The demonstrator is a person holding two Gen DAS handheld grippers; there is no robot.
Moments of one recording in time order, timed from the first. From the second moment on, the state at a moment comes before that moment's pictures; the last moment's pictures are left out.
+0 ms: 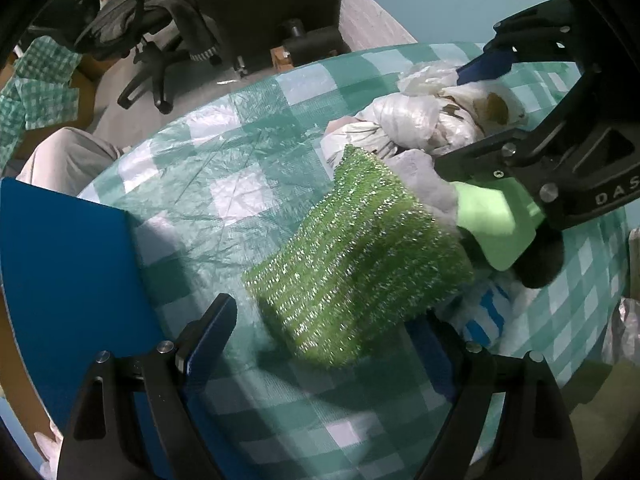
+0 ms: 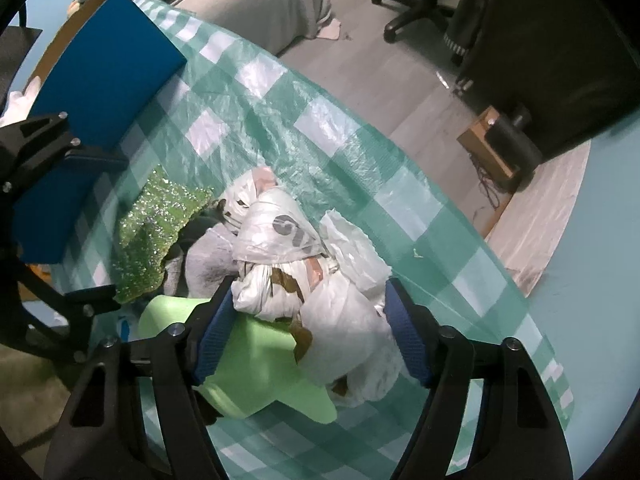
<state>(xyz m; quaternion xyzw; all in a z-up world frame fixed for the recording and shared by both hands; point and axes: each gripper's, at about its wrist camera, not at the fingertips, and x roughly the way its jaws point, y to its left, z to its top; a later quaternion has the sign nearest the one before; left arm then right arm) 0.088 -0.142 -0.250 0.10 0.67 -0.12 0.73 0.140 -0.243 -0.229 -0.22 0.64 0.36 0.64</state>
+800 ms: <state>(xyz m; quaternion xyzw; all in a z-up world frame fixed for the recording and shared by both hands) 0.062 -0.128 -0.228 0.04 0.66 -0.12 0.74 0.125 -0.273 -0.192 -0.16 0.61 0.36 0.68</state>
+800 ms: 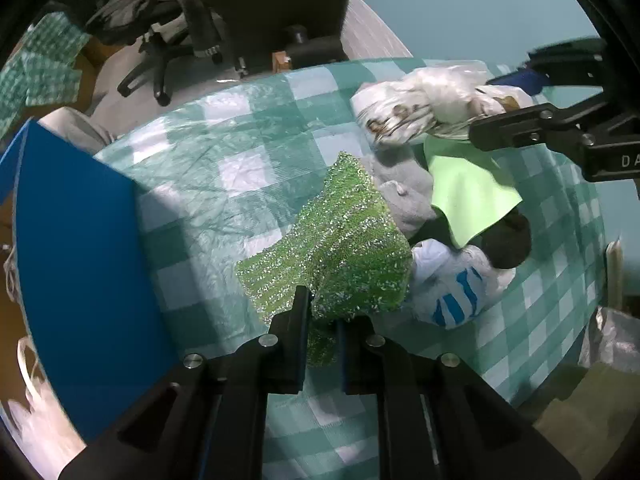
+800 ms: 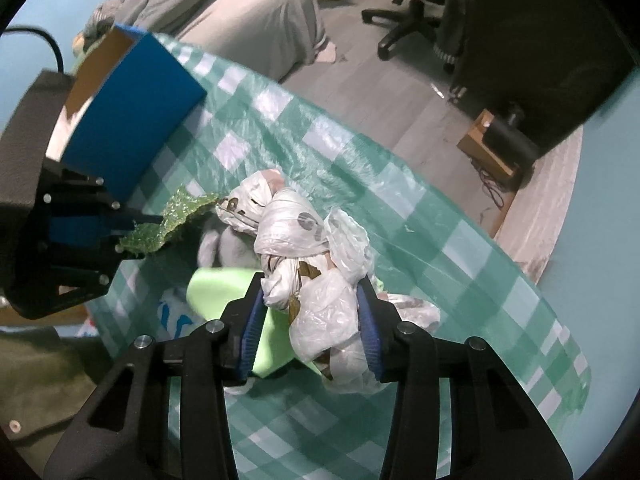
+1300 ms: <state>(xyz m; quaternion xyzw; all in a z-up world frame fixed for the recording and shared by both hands) 0.046 -0.111 -0.189 0.01 0.63 -0.11 0.77 0.092 -0.292 -0.154 -0.11 0.59 0.35 0.71</state>
